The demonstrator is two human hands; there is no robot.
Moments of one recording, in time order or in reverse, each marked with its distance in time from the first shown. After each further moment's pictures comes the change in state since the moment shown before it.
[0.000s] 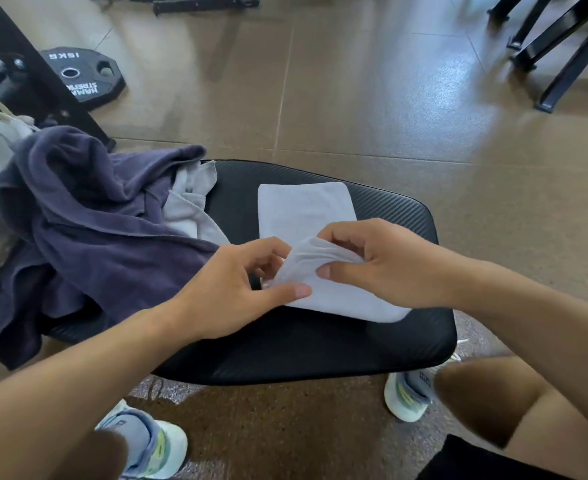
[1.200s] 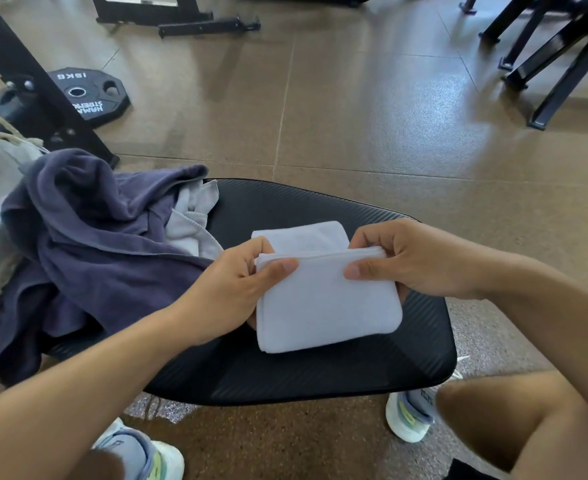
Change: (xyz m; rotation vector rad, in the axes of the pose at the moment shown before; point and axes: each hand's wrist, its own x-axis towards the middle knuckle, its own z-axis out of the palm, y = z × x) left_hand 0.014 0.011 -0.003 -0.318 0.107 -0.316; right_hand -0.005 0.017 -0.031 0.354 -0.060 0.189
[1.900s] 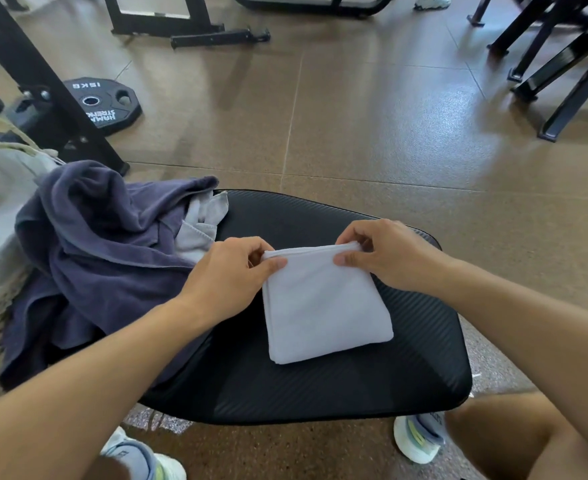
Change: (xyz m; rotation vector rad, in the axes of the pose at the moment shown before) left_hand 0.043 -0.027 -0.035 0.614 0.250 0.078; right_hand 0.069 0.028 0.000 -0.475 0.299 -0.062
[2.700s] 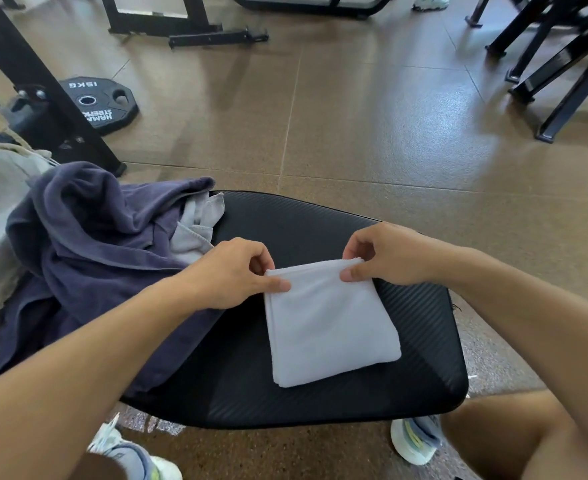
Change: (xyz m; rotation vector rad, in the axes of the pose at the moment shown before) left_hand 0.015 0.014 -0.011 0.150 -0.278 -0.052; right_hand 0.002 0.001 -0.015 -0.072 -0.203 0.105
